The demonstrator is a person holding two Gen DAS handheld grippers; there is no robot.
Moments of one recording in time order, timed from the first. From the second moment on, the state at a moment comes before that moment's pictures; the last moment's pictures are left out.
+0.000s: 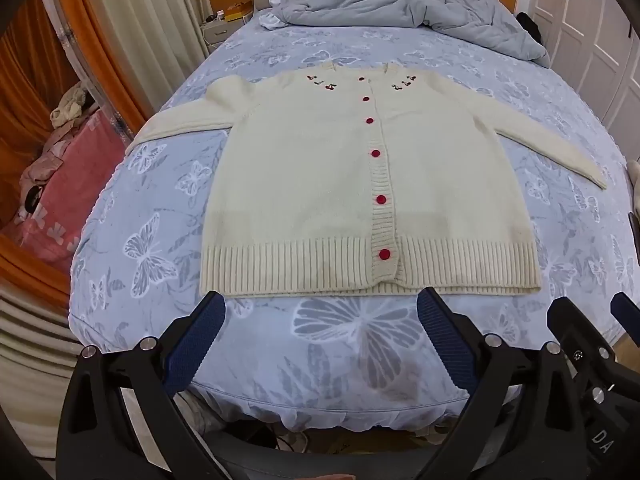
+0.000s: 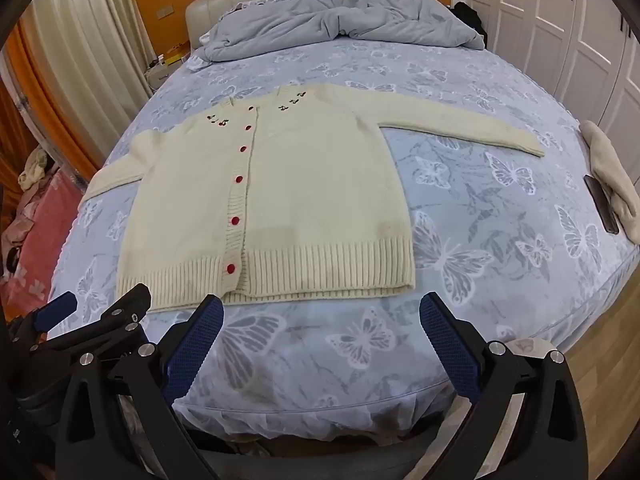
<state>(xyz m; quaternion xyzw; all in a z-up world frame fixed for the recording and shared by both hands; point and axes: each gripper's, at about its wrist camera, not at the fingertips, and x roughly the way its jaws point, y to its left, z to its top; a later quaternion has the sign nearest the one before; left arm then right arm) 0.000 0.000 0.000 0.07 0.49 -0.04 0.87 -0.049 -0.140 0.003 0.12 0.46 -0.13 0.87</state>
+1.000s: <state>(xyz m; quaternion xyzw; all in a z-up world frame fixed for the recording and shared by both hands) 0.006 0.000 0.003 0.08 0.49 -0.04 0.87 -0.045 -0.141 0.003 0.12 0.46 -0.13 0.87</state>
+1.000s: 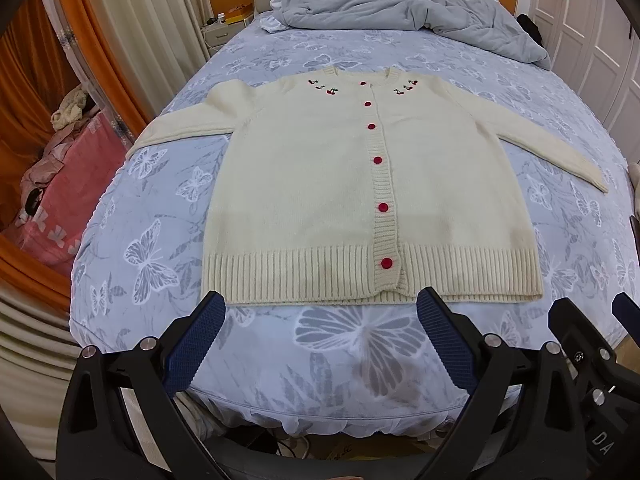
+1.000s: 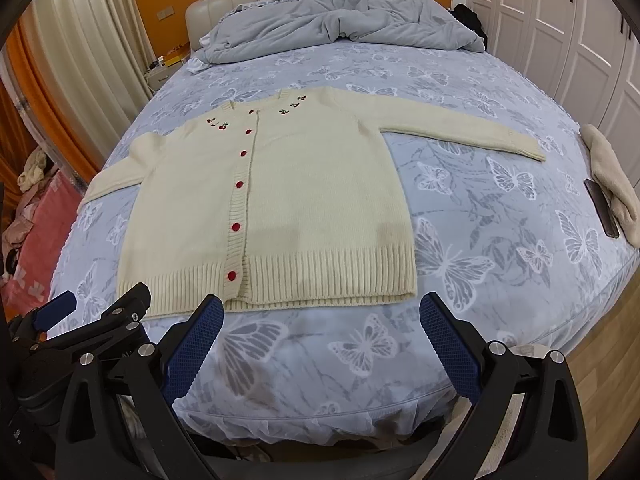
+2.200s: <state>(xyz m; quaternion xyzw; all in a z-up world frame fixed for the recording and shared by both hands) 0.013 0.003 0.010 0.08 0.48 -0.03 0.87 -0.041 -0.140 0.006 0.12 0.46 -0.13 0.87</state>
